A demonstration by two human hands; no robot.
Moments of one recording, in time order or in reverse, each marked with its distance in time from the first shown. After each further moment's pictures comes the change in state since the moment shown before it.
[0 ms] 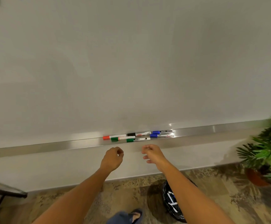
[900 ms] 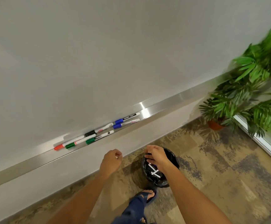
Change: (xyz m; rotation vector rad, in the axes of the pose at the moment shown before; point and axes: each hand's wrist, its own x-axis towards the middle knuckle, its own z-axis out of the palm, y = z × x) left_hand 0.032 0.059 0.127 -0.005 -0.346 0.060; right_hand 0.013 0.114 -0.111 0.469 0.316 0.356
